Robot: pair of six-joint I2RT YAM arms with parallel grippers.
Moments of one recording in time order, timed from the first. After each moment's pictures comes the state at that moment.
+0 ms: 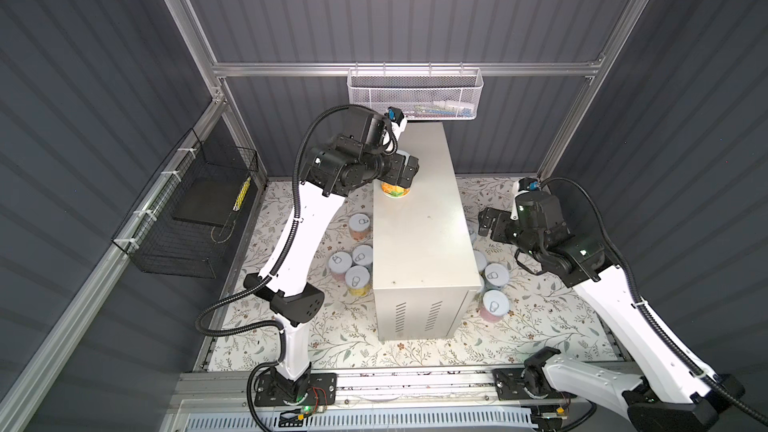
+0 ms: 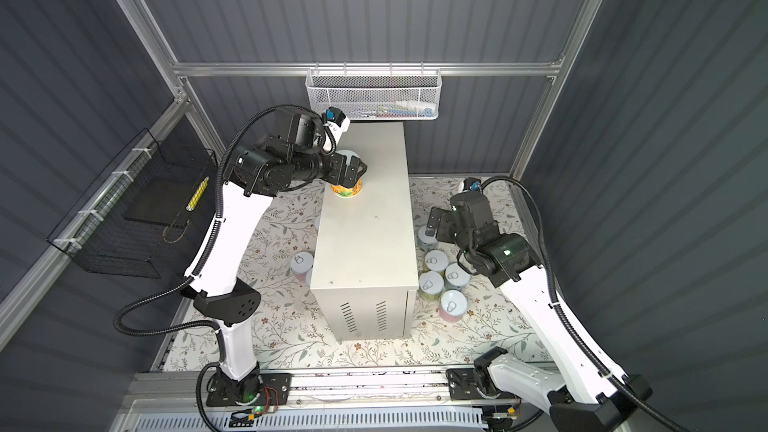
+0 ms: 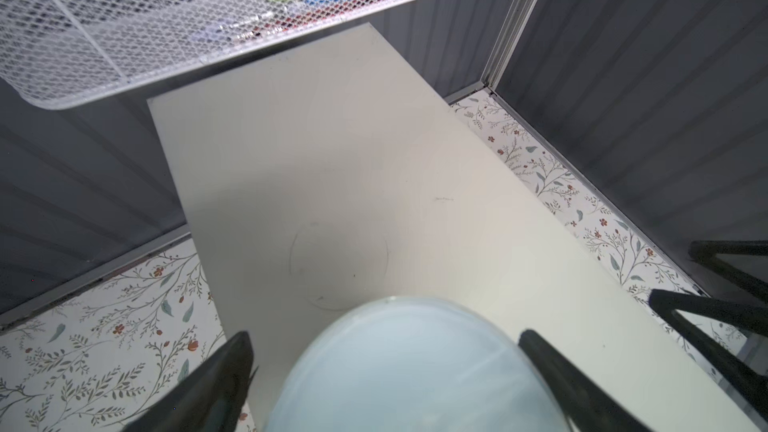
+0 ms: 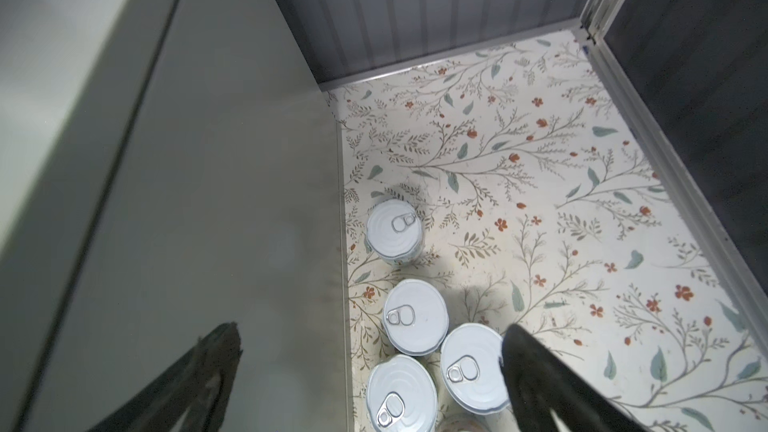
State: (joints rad) left arm -0.63 1.93 2.62 -1.23 0.02 -0.03; right arm 0.47 1.10 1.33 -0.83 0.30 0.47
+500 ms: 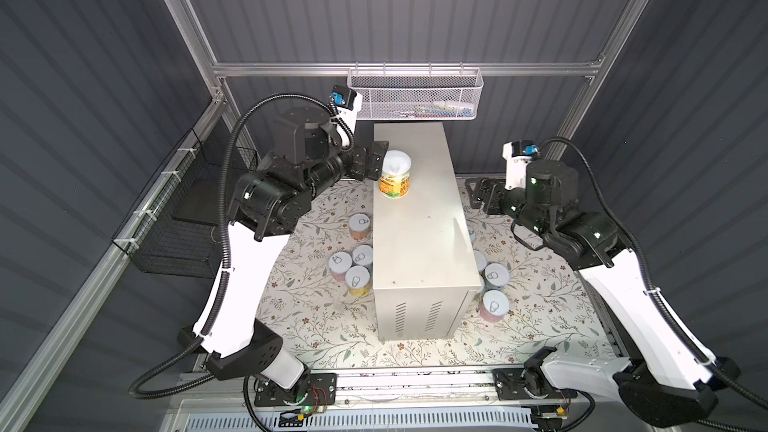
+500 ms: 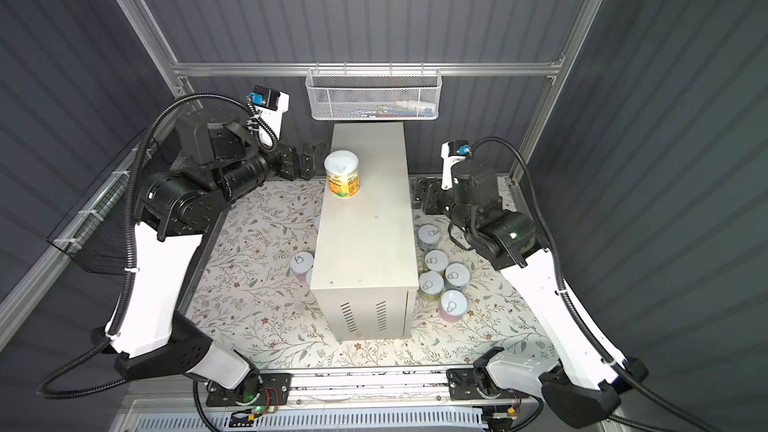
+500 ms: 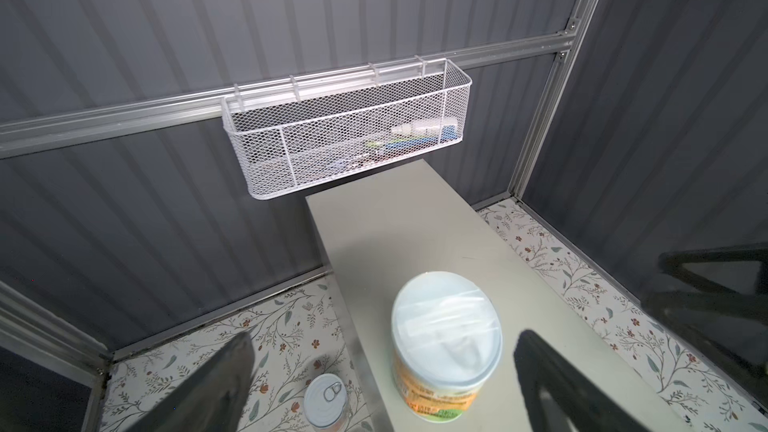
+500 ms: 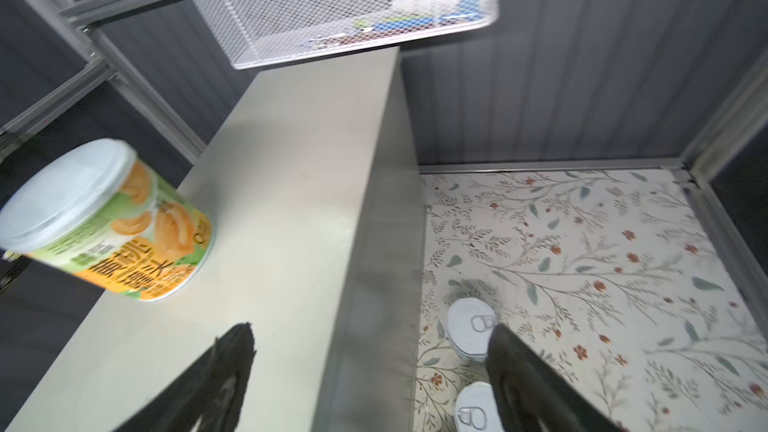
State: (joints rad) left arm -0.62 1.53 2.29 -1.00 -0.13 -0.01; right arm 0.58 1.24 1.60 -0.74 0.17 0.35
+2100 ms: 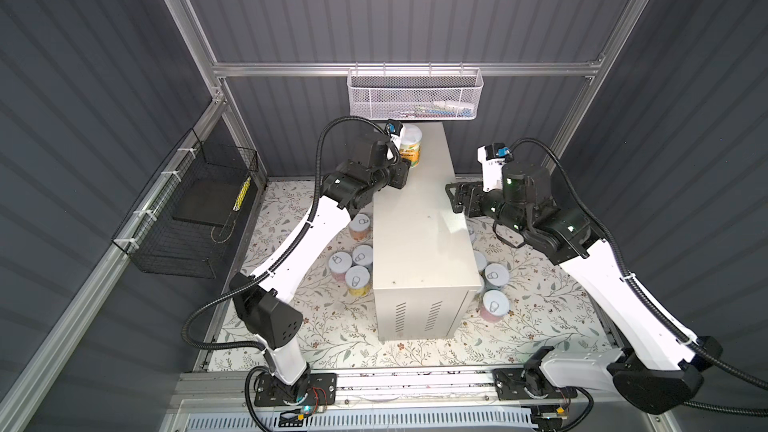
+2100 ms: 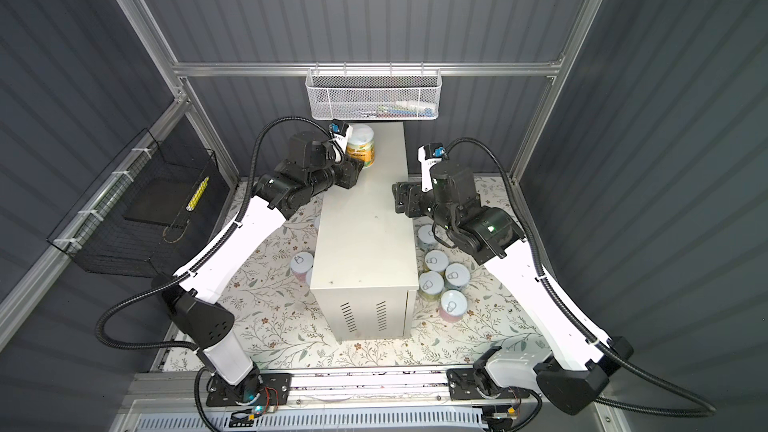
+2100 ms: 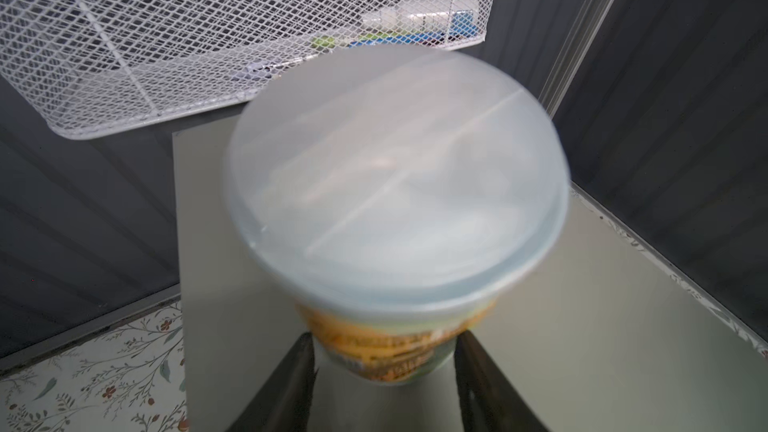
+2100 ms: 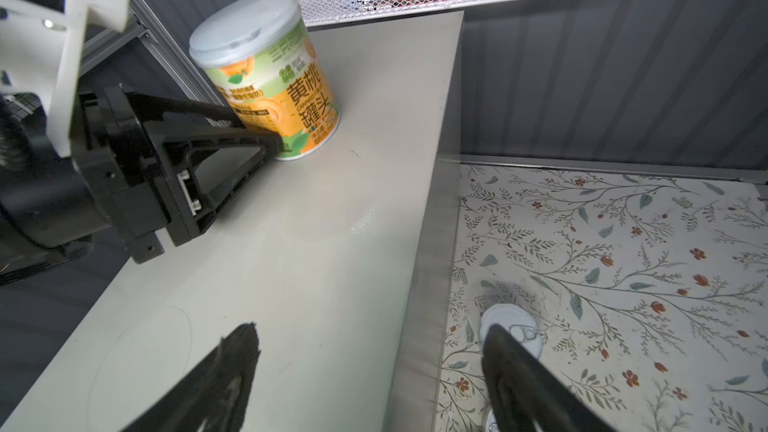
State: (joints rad) left arm -0.61 1.77 1.97 -0.56 -0.09 -0.04; right arm 0.61 1.30 1.58 -0.69 0.15 0.33
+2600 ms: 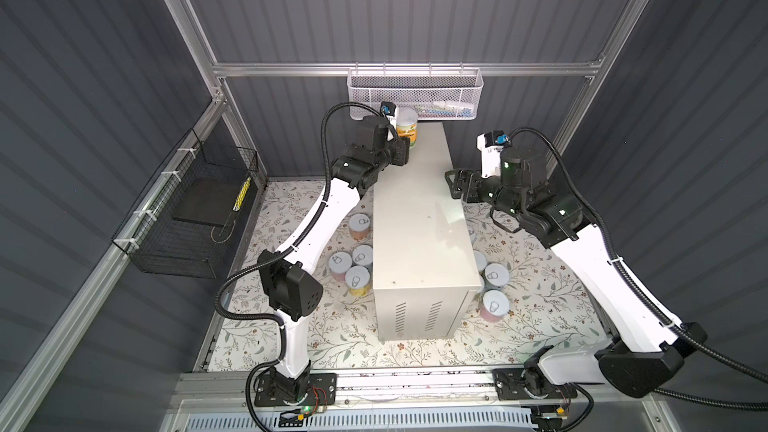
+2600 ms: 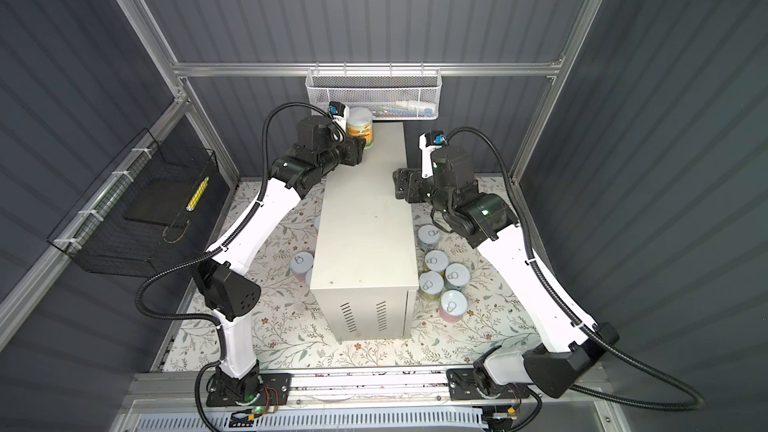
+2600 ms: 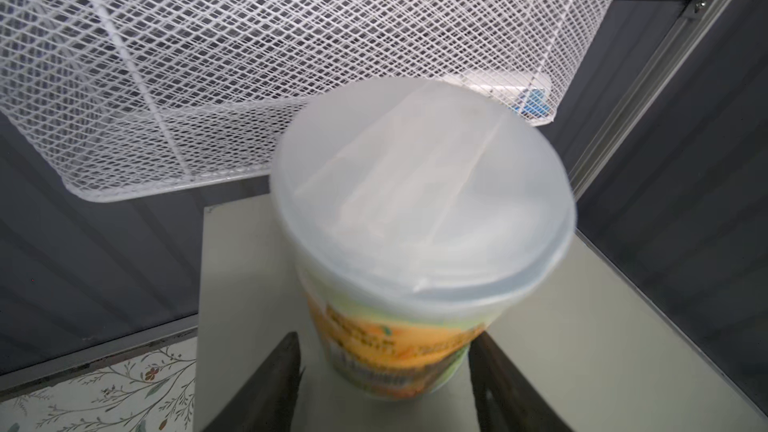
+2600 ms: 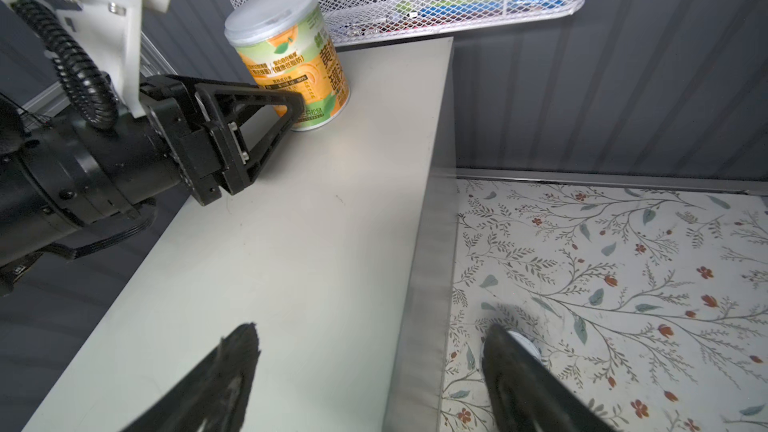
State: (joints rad) left arm -0.53 1.99 2.22 -0.51 -0.09 -0.12; right arm 0.53 1.39 1.67 -0.67 0.09 0.33
